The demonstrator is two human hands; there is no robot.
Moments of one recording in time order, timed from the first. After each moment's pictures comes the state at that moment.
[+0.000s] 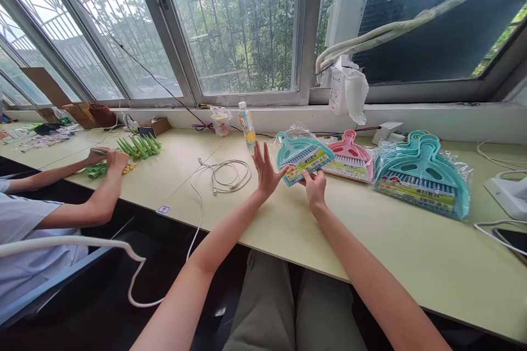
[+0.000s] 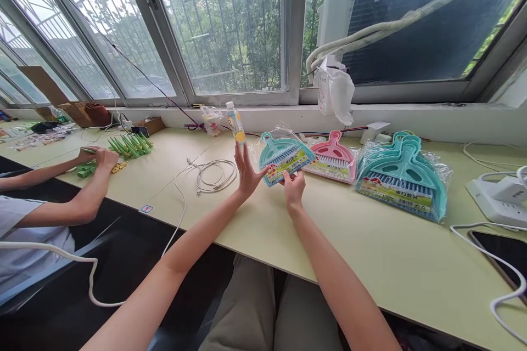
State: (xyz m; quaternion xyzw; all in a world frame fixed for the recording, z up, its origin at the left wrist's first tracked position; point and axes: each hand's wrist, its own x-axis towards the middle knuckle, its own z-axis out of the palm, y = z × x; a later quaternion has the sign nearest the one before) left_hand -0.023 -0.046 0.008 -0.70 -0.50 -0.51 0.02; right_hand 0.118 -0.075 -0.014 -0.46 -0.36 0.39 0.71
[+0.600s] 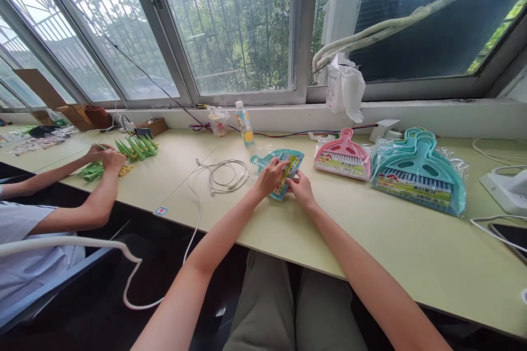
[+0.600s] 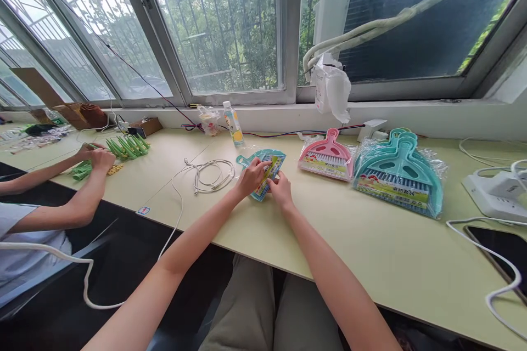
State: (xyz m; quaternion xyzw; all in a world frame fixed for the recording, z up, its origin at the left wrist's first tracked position) left_hand -0.032 -0.040 0.005 -0.83 -0.43 -0.35 -0.08; right_hand 0.103 -0.075 -0.024 -0.46 -0.45 0.48 0.59
